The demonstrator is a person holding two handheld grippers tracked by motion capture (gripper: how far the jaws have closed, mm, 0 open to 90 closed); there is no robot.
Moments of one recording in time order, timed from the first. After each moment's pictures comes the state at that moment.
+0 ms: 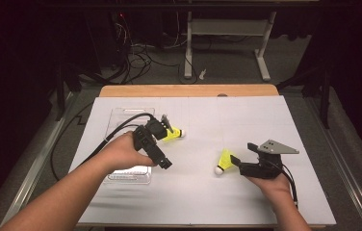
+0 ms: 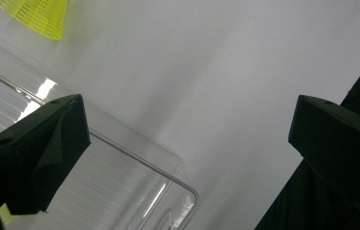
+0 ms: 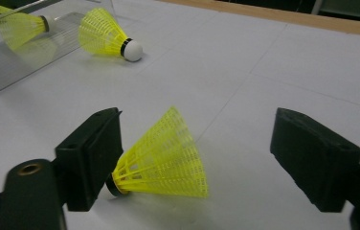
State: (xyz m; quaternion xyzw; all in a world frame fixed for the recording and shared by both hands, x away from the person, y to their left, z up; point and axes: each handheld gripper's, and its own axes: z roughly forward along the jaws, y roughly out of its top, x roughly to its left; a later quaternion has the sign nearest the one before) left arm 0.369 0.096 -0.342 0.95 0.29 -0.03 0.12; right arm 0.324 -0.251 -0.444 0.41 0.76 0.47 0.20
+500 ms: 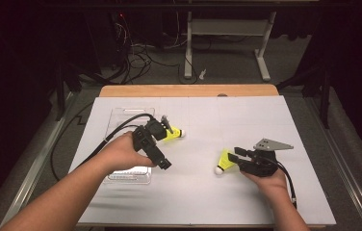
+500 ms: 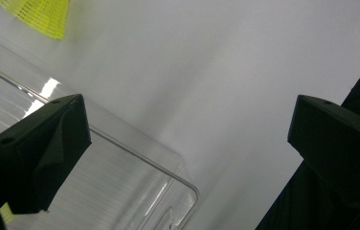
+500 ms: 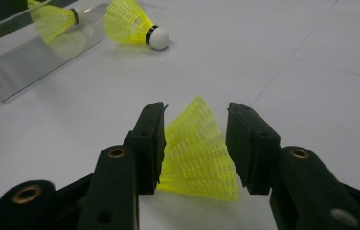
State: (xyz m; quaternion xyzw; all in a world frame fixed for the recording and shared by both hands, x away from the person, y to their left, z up) left arm 0.366 0.096 -0.342 0.95 0.28 -0.03 0.12; right arm 0.337 -0.248 -0.455 0.39 0.78 0.48 0.13
